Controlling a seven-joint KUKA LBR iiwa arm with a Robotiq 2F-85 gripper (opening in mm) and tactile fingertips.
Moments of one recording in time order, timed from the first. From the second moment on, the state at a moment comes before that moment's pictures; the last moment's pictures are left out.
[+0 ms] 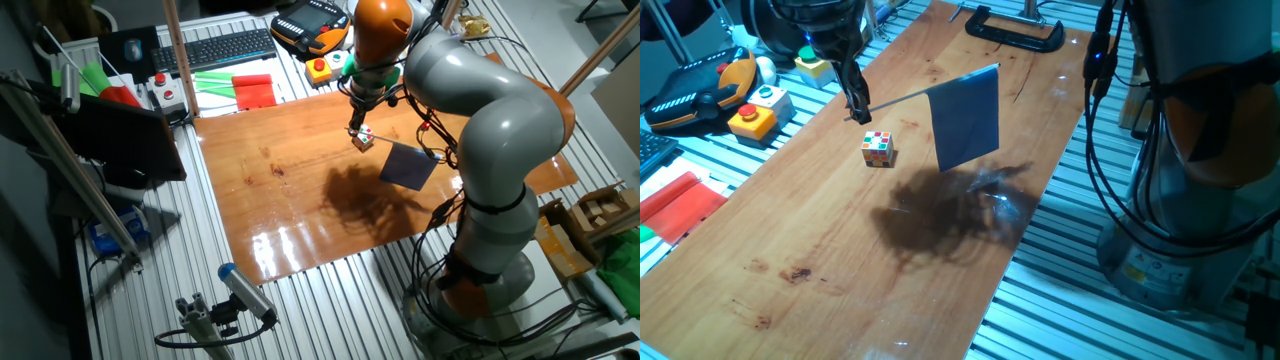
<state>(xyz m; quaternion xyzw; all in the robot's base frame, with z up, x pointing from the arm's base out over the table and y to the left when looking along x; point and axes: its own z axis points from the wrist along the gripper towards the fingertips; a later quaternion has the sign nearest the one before) 0.522 0.108 0.248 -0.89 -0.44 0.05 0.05</state>
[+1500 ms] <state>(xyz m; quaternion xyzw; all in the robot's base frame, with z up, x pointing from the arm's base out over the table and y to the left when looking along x) 0.520 0.115 0.247 -0.85 -0.52 0.05 0.06</state>
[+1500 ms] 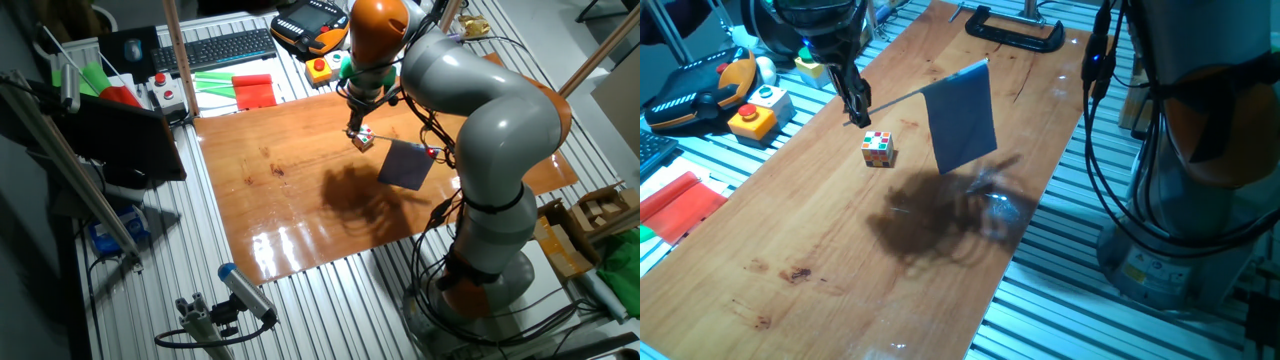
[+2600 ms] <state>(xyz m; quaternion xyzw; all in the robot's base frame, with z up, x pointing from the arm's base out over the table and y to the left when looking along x) 0.524 0.109 0.250 -0.73 -0.67 0.04 0.08</state>
